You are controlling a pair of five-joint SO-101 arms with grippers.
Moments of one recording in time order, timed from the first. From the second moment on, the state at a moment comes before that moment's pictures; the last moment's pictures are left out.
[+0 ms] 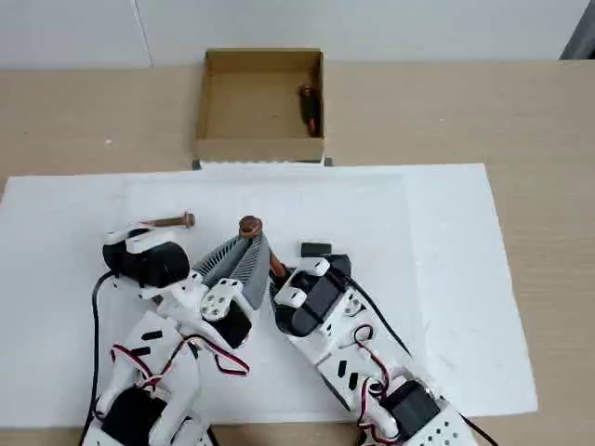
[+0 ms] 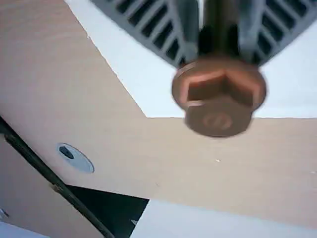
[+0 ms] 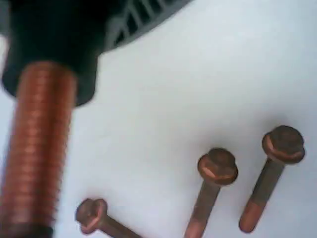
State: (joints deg) left arm 26.0 -102.9 81.5 41.5 33.2; right arm -41.7 -103.0 95.6 36.5 5.1
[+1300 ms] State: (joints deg) left arm 23.0 -103.0 82.9 40.8 31.8; right arm -43.0 -103.0 95.6 36.6 5.1
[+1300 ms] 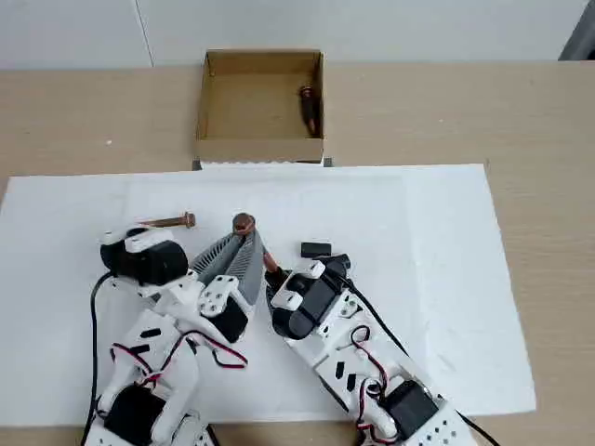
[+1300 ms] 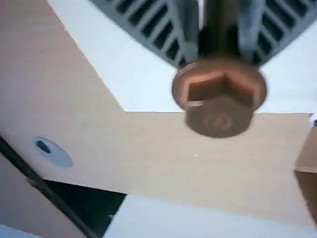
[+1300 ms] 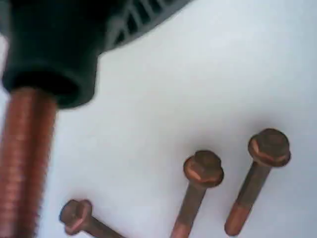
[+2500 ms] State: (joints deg) left arm 25.7 -103.0 83.2 42.2 31.3; right arm -43.0 -102.9 95.6 33.3 7.9
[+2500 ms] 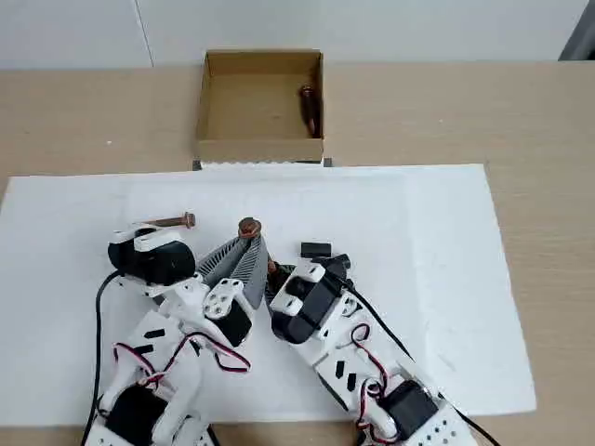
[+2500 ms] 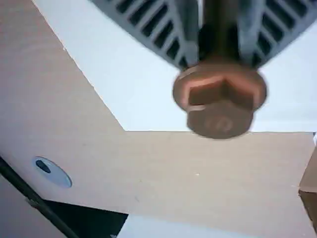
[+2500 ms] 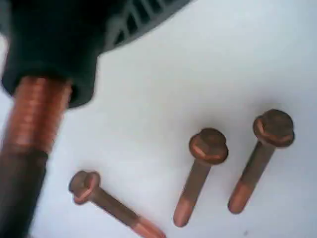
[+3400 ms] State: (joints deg) left arm 27.2 -103.2 83.2 55.1 29.1; right arm -43.3 -103.1 95.6 29.5 8.9
